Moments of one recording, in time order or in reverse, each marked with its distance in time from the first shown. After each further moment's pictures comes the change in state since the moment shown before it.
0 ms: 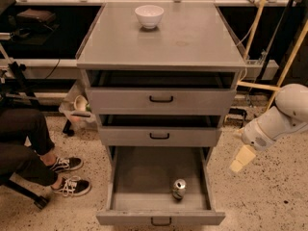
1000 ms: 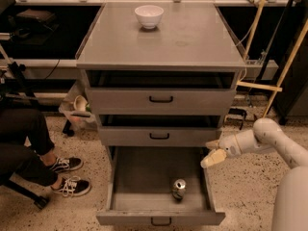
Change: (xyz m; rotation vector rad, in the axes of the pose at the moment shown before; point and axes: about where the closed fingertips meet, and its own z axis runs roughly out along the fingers) arm -0.015 -0.088 0.152 -0.238 -0.444 0.167
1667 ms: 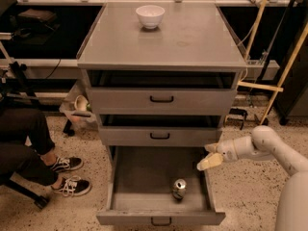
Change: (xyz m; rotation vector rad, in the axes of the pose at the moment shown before) arm 0.008 -0.013 0.013 0.051 -0.048 0.003
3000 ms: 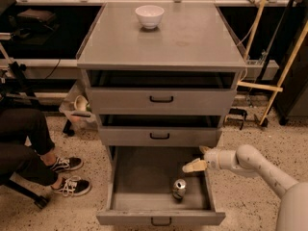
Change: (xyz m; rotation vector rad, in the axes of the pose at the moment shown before) arm 0.025 -0.073 0.066 0.272 -0.146 -0.074
